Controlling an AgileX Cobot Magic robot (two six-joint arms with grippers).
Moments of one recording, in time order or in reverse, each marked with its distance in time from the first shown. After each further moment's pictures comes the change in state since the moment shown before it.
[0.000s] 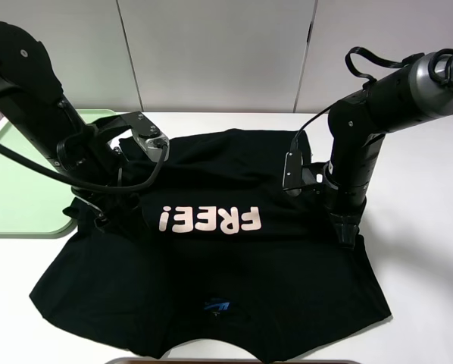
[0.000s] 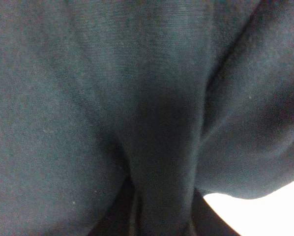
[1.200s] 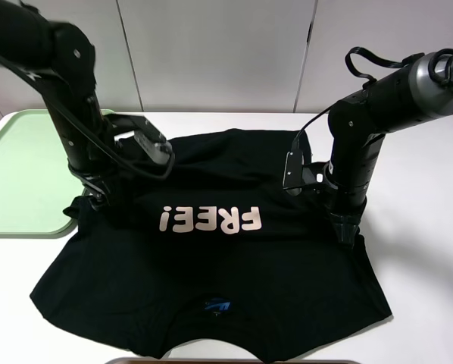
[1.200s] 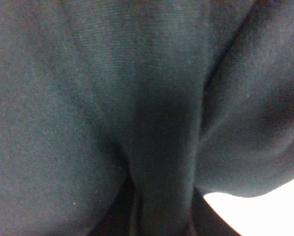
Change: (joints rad) left arm 0.000 0.224 -0.242 0.392 0.180 -0.270; right arm 0.000 0.000 0.000 -0.003 0.001 0.023
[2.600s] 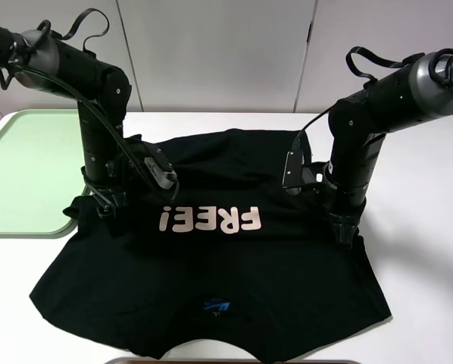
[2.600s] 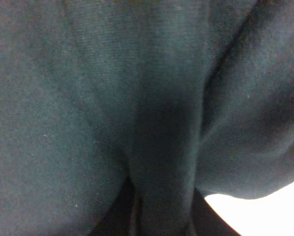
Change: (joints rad) left arm 0.000 0.213 -0.123 0.126 0.041 0.000; right arm 0.000 0.000 0.000 0.026 0.000 0.000
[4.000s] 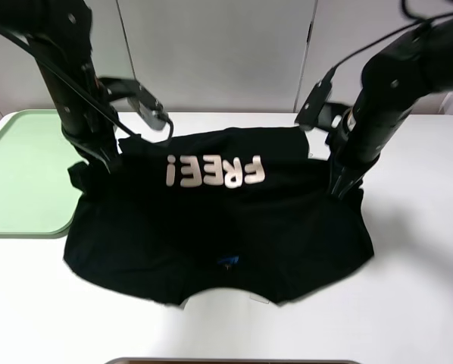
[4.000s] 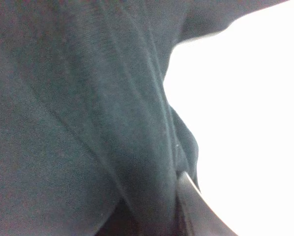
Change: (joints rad) left arm 0.000 -0.294 0.000 0.019 -0.013 -0.134; right arm 0.000 -0.232 0.000 -0.192 -0.110 0.412
